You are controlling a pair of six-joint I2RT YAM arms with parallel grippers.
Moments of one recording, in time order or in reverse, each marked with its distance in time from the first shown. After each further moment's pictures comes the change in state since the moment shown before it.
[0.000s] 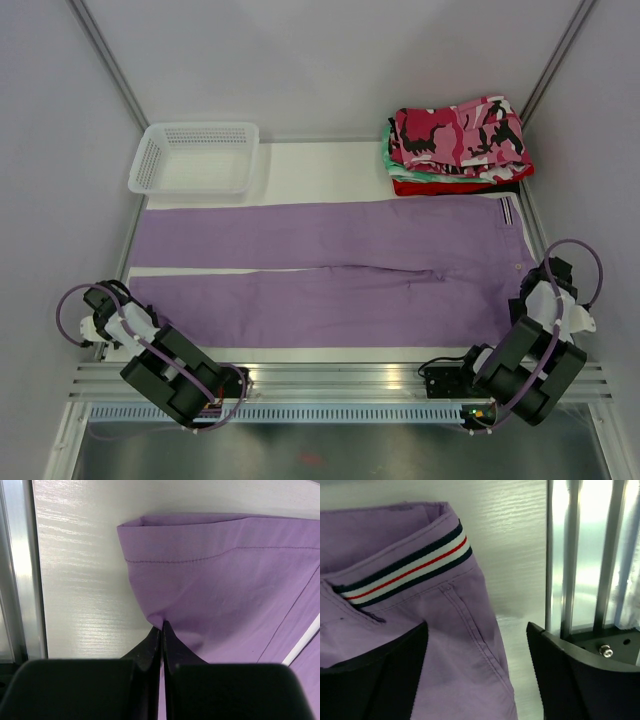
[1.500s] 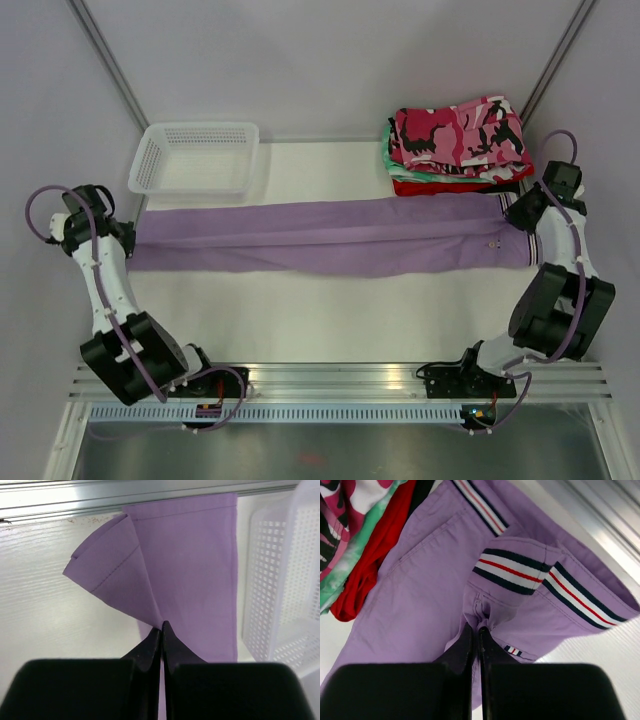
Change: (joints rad) left arm -0.356 0.209 0.706 -0.222 -0.053 -0.041; right arm 0.267 0.362 0.614 0.266 -0.406 -0.459
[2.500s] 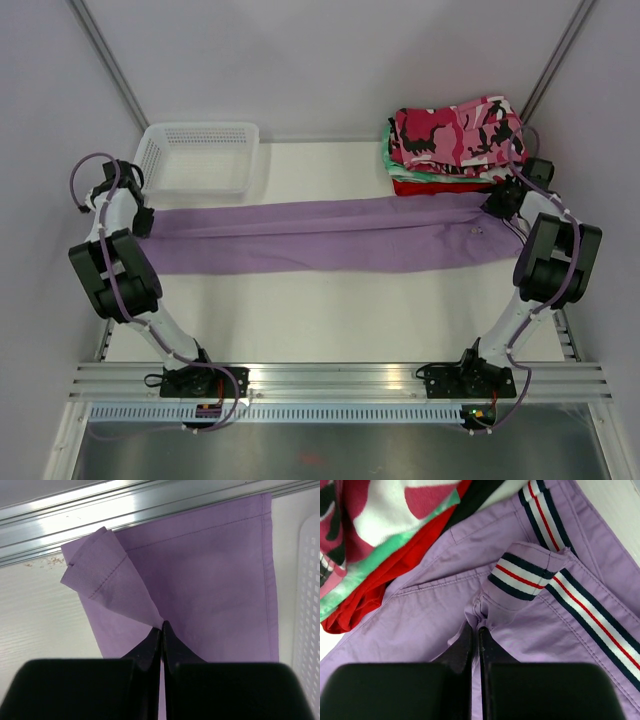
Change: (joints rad) left arm -0.153 0.538 0.244 0.041 -0.202 0.047; right arm 0.053 0.376 0.092 0.278 -0.183 -0.098
